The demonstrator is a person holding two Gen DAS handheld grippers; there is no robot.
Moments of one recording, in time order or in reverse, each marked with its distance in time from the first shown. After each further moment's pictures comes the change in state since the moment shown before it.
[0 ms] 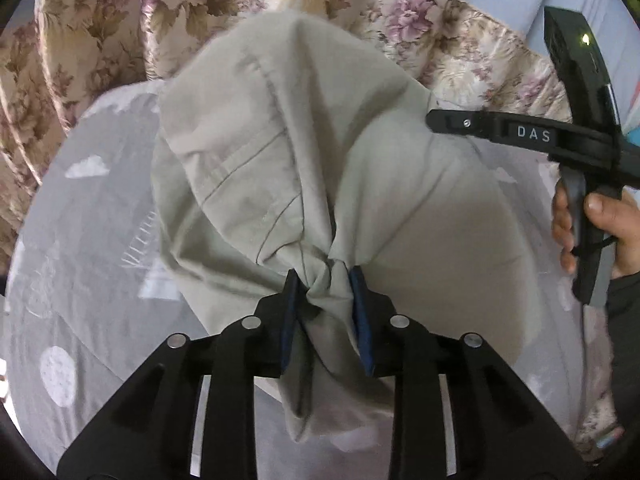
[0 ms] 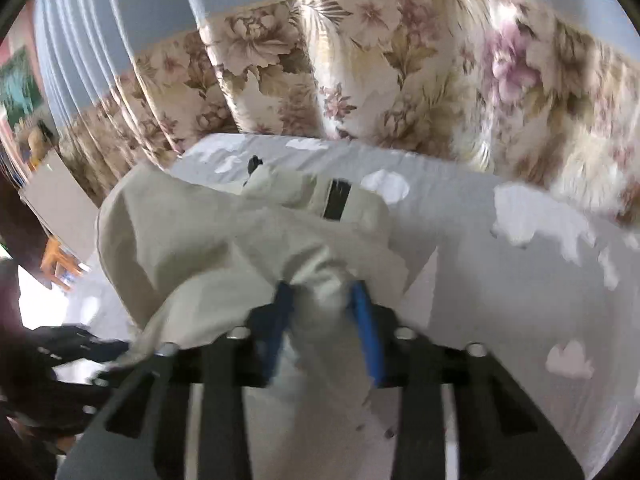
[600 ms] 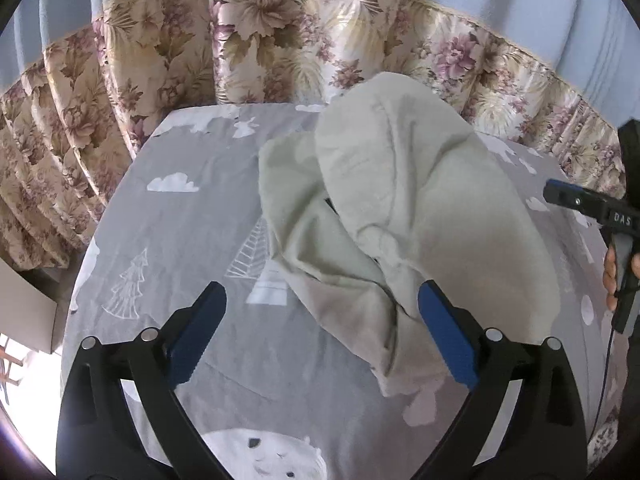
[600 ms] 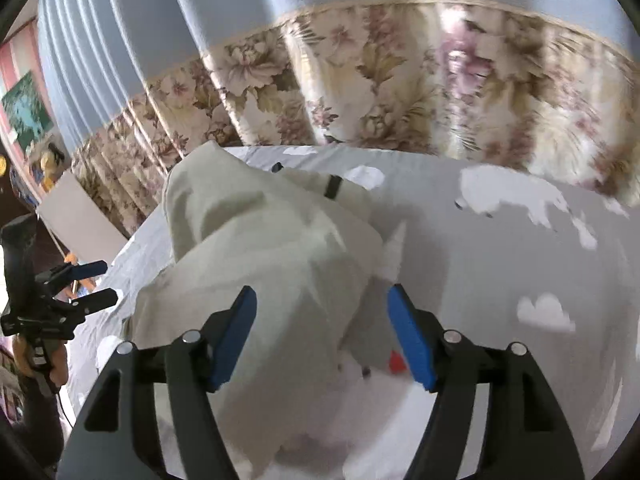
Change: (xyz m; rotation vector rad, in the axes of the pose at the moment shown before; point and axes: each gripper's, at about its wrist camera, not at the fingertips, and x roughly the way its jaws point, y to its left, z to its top) left arm -0.057 0.039 0.006 -0.045 -0.074 0.112; right arm -0.070 -0.030 -0.043 0.093 -0.051 0.057
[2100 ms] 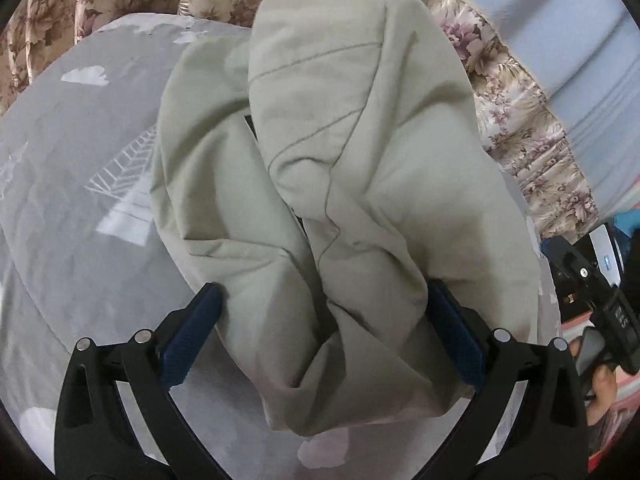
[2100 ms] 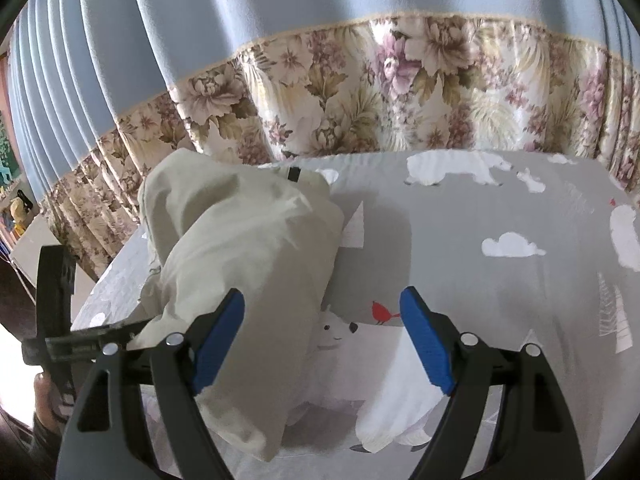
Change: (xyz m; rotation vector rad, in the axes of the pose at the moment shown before) left arm 0.072 -0.028 -0.039 -0.234 0.097 -0.260; right arm -0.020 0.009 -0.054 0.119 -0.131 -0.123
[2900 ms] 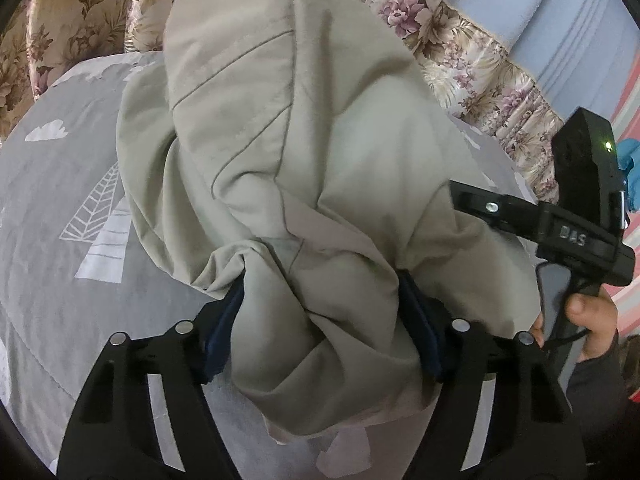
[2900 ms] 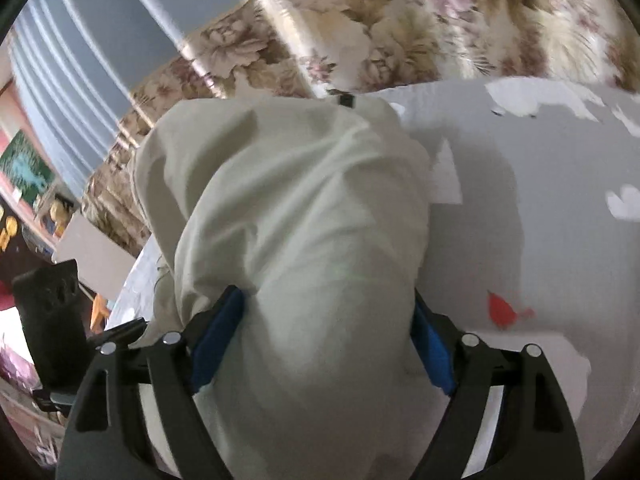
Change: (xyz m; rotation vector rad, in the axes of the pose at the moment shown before) left arm 0.007 -0.015 -0.003 0.209 -0.016 -0.027; right arm 0.092 0.025 -0.002 0.053 0.166 0.220
